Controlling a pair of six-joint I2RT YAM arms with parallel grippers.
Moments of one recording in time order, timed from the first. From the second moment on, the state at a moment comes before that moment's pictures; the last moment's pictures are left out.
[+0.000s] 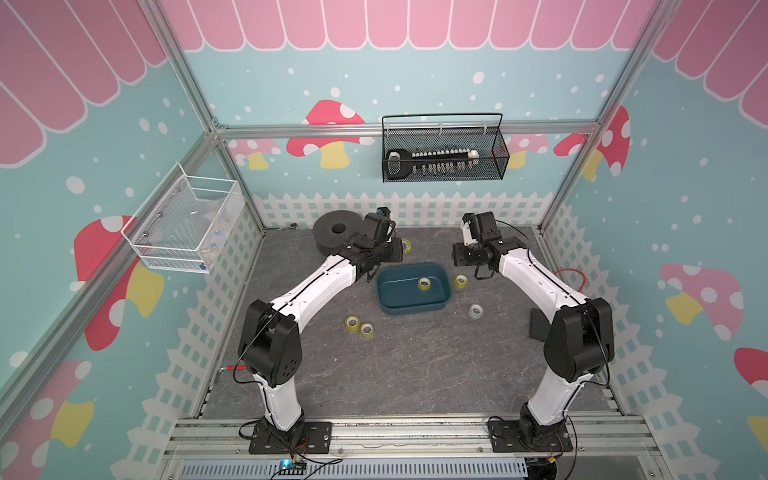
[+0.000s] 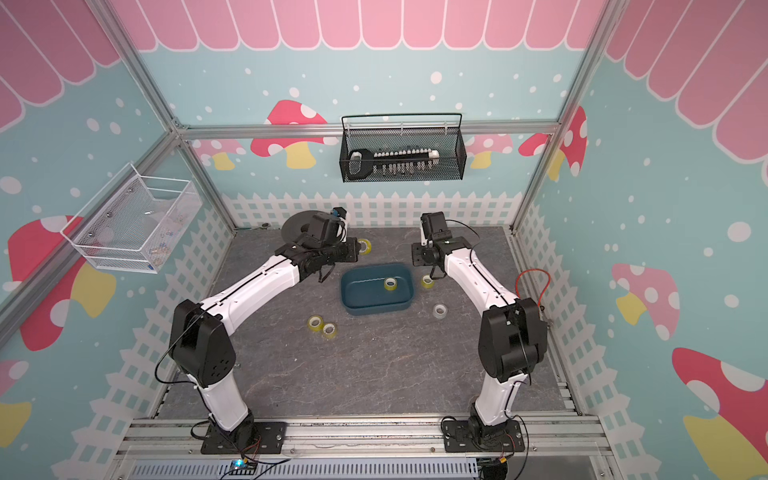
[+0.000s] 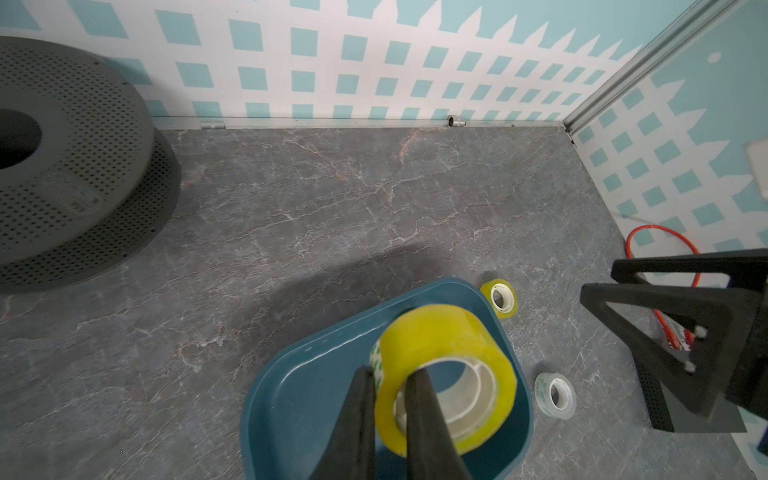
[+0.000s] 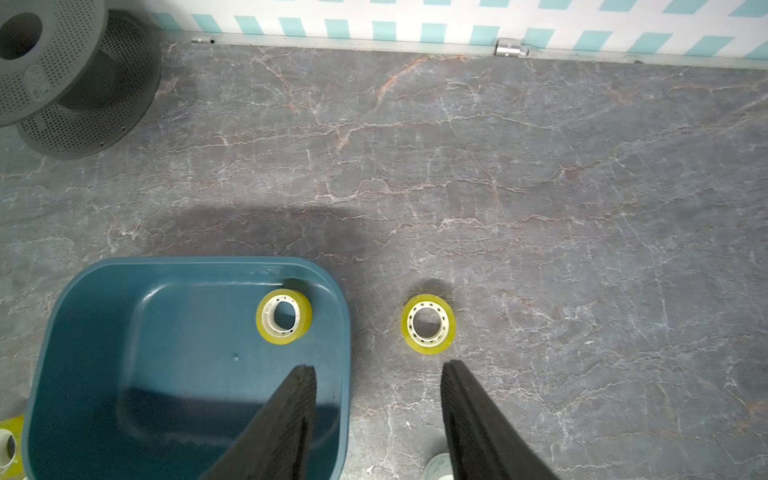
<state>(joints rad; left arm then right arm) -0.52 1.83 1.61 -0.41 0.03 -0.36 0.29 1.77 1.52 -0.62 0.04 0.16</state>
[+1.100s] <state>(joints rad) -0.59 2.12 1.66 -0.53 0.05 -0.33 0.23 1.75 1.35 -0.51 -0.02 0.17</state>
